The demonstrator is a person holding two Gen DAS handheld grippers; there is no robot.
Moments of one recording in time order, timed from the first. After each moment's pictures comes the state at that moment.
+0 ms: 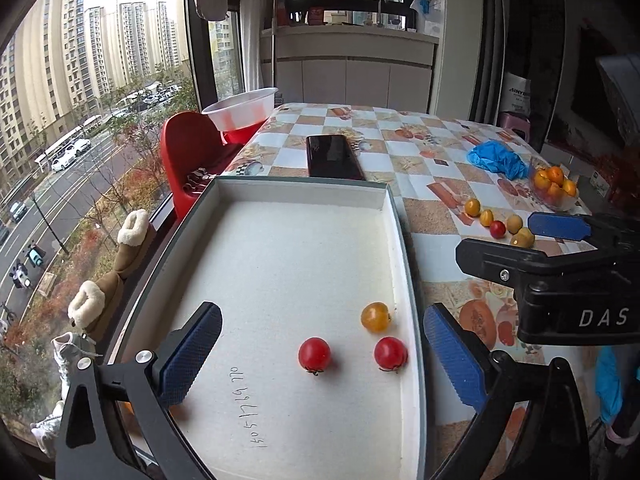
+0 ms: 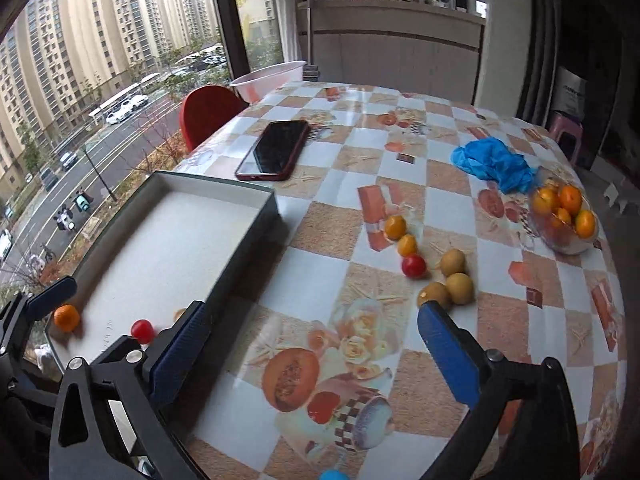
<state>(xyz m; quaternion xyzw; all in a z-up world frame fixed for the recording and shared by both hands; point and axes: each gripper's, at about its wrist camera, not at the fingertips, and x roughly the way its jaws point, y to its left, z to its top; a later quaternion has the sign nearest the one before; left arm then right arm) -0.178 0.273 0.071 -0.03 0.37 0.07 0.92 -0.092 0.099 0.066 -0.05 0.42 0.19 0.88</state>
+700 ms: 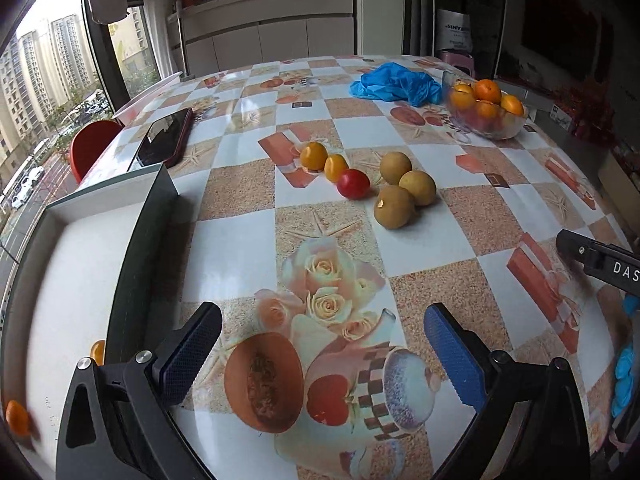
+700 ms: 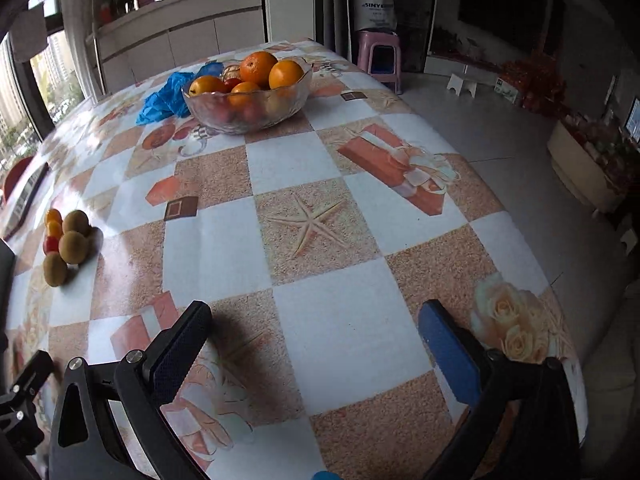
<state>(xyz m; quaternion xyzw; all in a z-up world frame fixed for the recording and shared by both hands) -0.092 0.125 0.008 0.03 0.45 -0.01 0.89 -0.070 -0.111 -0.001 0.03 0.45 -0.09 0.89</state>
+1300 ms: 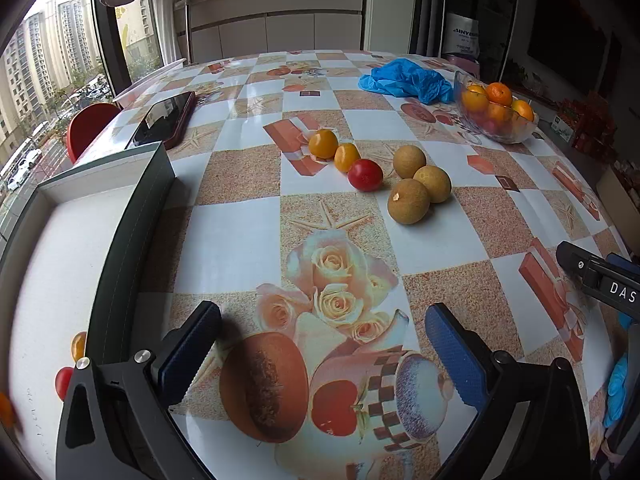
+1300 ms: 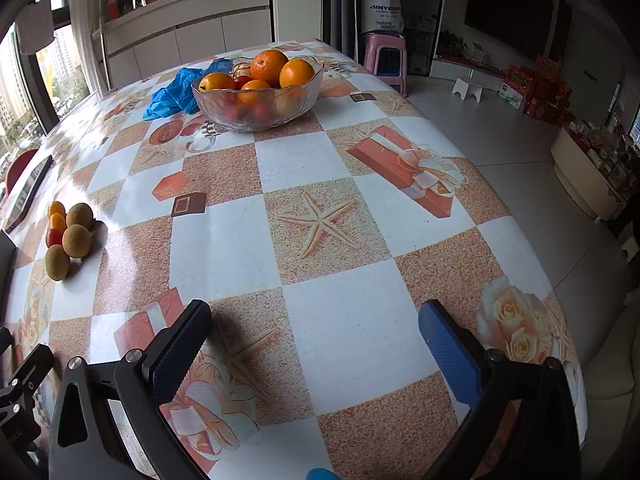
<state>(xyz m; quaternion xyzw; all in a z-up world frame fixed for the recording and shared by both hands) -0.091 0.131 0.000 0.00 0.45 -0.01 0.89 -0.070 -0.112 -0.002 0.03 0.45 -0.08 0.89</state>
